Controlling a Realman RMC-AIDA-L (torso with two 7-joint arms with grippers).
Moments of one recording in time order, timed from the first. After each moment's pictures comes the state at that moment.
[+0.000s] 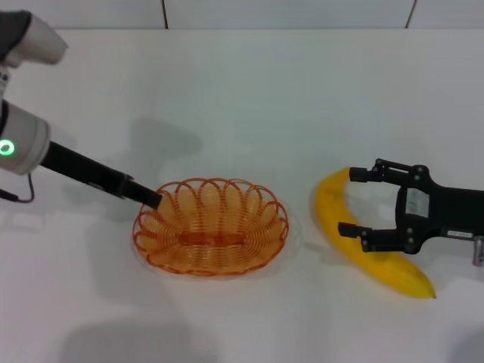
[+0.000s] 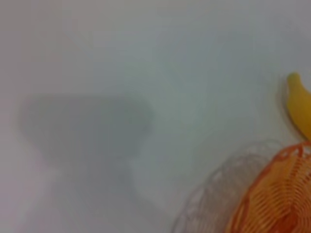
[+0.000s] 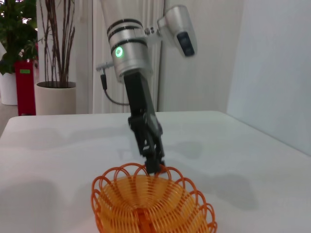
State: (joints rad) left arm -0.77 -2.03 0.89 0.81 2.52 1.52 -2.27; right arm 0.47 2.03 -0.36 -0.45 -2.24 -1.67 0.77
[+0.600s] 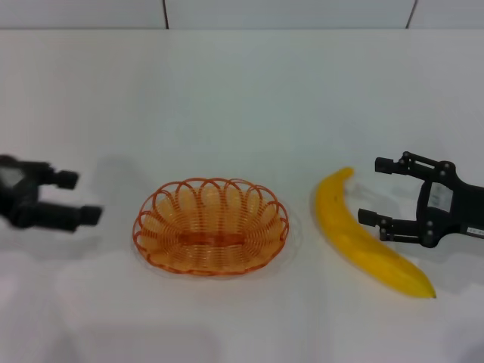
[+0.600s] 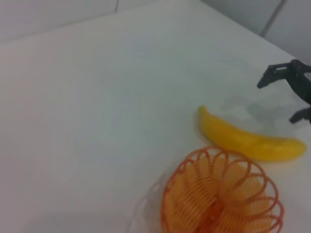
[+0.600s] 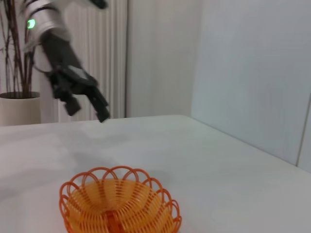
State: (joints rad) left arm -0.40 -1.99 0.87 1.26 2.15 1.79 -1.96; right arm 0.43 2.03 -0.27 -0.46 -2.24 -1.68 0.77
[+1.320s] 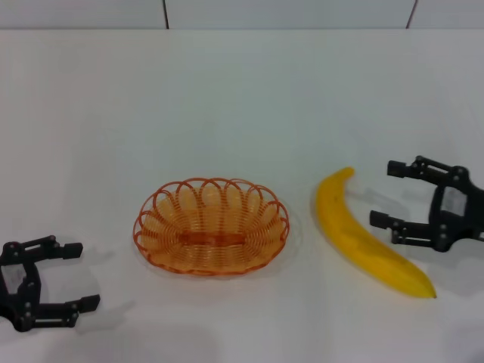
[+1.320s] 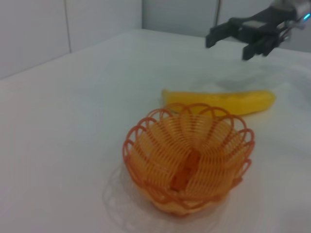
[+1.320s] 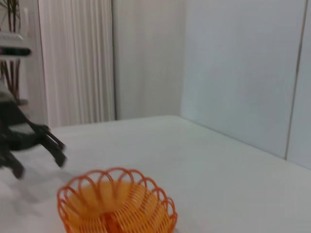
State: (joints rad) left arm -0.27 -2.01 0.67 0.77 2.15 1.70 -1.06; right arm 0.40 2.03 -0.24 -0.49 -2.24 -1.72 0.82
